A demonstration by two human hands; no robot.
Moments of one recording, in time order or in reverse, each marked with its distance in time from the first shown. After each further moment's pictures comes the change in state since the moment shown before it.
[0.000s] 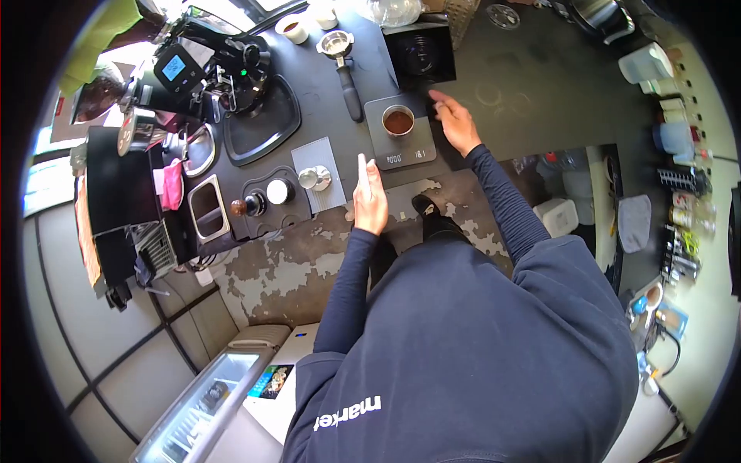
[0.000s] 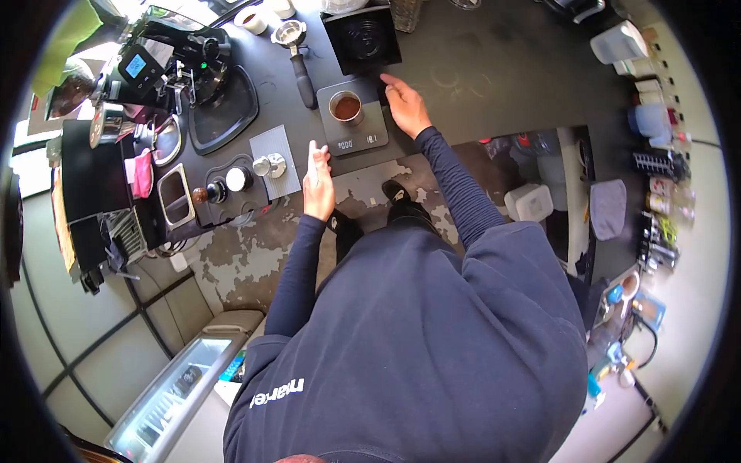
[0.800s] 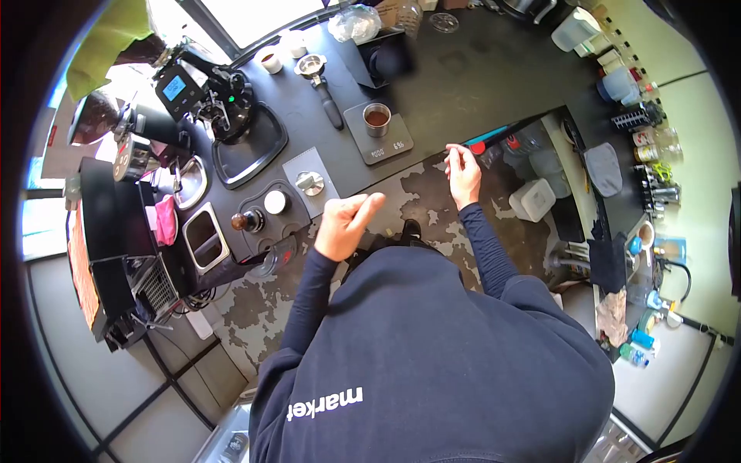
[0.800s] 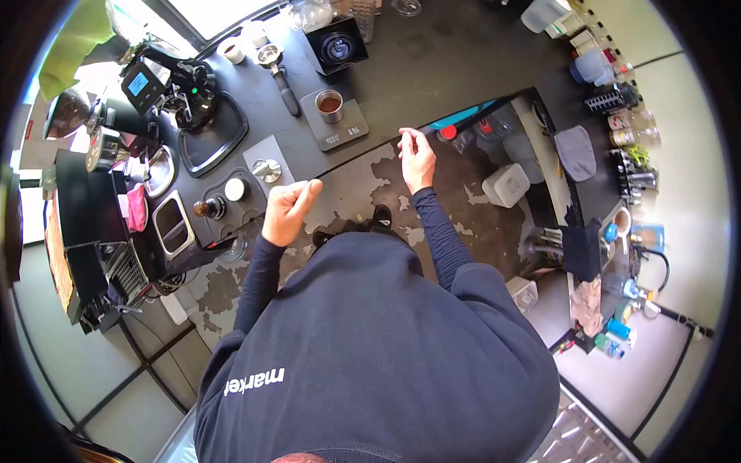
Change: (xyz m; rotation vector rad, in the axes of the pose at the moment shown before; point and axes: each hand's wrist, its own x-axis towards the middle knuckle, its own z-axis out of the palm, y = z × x) left_hand -0.045 0.080 -0.115 0.008 -0.607 0.429; right_hand -0.174 -0.045 0.000 0.034 0.552 0.084
